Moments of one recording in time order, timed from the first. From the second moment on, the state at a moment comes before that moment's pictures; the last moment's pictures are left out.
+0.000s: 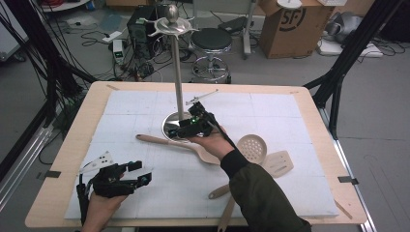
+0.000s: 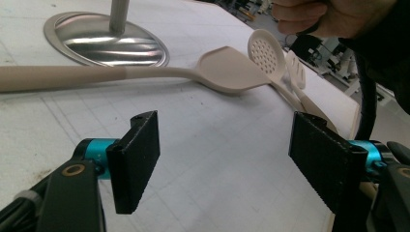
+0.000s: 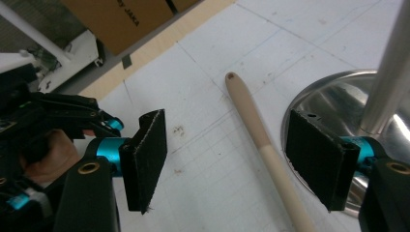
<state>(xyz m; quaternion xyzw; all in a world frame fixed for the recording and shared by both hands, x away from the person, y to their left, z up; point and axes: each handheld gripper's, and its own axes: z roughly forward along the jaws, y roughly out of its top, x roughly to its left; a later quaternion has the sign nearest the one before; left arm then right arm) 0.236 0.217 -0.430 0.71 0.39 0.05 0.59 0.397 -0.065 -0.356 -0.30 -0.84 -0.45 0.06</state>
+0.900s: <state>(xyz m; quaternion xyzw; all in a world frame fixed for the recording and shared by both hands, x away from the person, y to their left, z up) 0.236 0.212 -0.433 0.71 0.39 0.03 0.59 0.426 -0.007 -0.395 -0.28 -0.90 -0.33 0.07</state>
